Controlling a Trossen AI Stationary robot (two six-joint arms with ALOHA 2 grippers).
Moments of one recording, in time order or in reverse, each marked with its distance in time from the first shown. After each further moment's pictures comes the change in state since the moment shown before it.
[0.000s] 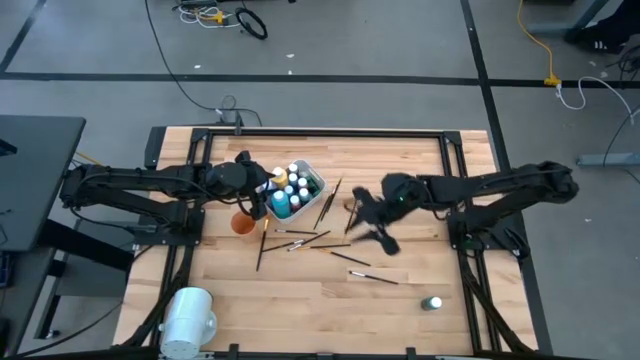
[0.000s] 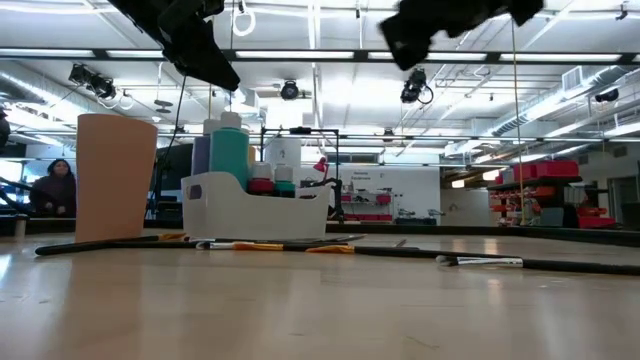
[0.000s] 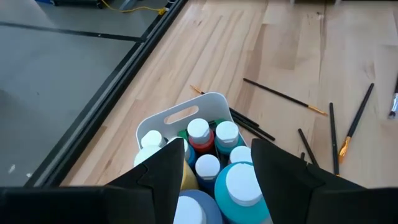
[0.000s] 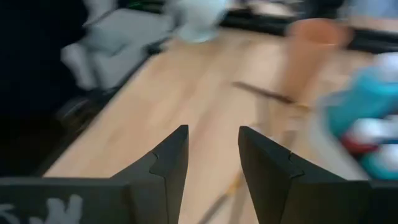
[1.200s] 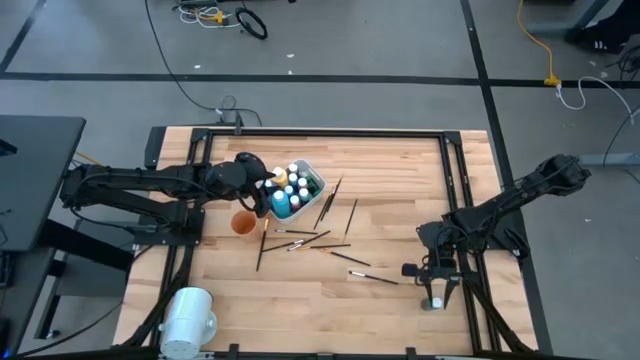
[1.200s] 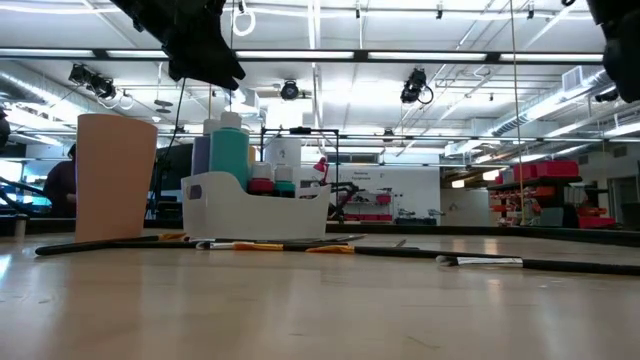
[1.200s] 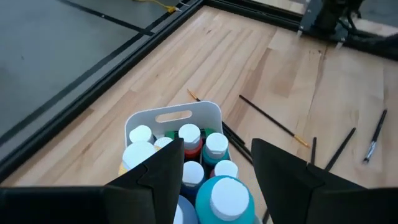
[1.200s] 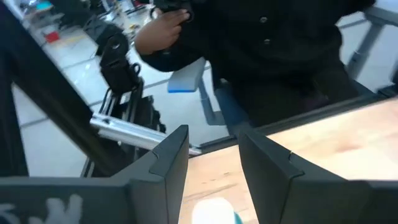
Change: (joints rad) left arm 0.000 0.000 0.000 0.029 -0.011 -0.235; right arm 0.364 -0.222 -0.582 0.360 -0.651 -0.044
